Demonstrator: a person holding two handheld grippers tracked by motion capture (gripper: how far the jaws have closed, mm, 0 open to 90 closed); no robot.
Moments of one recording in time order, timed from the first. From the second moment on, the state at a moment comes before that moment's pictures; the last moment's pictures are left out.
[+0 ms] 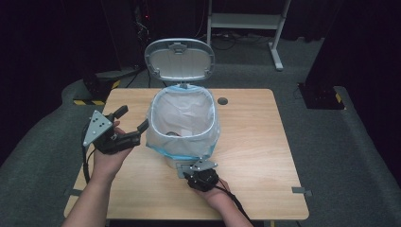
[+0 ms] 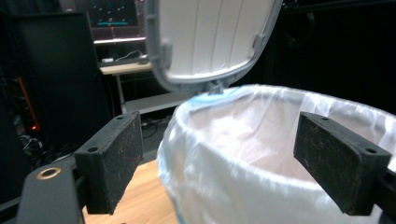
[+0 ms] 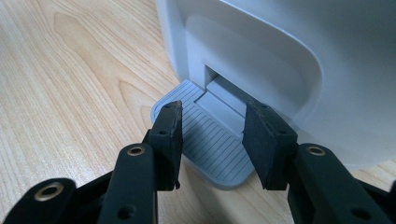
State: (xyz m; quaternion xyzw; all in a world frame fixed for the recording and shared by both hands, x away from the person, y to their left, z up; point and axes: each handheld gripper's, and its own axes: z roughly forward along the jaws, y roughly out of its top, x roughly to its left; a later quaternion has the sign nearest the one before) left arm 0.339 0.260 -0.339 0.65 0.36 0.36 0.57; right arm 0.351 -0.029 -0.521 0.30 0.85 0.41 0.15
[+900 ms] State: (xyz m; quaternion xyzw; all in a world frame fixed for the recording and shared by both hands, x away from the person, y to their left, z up) left arm 0.330 0.304 -0.458 0.69 0.46 0.31 0.47; right arm 0.351 -0.030 -0.521 0.31 0.85 0.41 0.15
